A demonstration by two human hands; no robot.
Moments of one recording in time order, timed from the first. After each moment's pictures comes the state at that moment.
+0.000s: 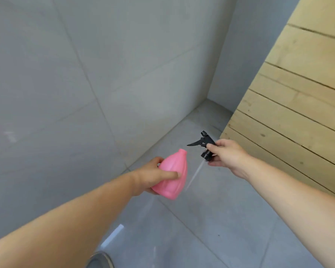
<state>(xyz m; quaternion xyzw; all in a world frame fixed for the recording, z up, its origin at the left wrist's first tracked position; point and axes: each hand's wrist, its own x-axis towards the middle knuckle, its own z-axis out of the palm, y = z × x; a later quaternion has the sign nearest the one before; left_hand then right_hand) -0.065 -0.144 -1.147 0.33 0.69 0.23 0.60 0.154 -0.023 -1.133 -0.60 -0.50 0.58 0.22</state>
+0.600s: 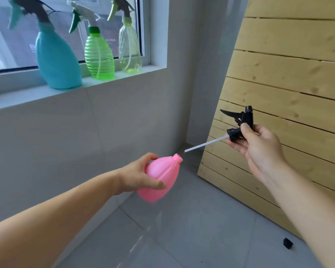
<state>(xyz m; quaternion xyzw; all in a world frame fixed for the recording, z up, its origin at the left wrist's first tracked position) -0.051 -0.193 -0.957 0.56 0.63 0.25 0.47 0.239 -0.118 -0.891 -0.45 -0.42 0.50 0.61</state>
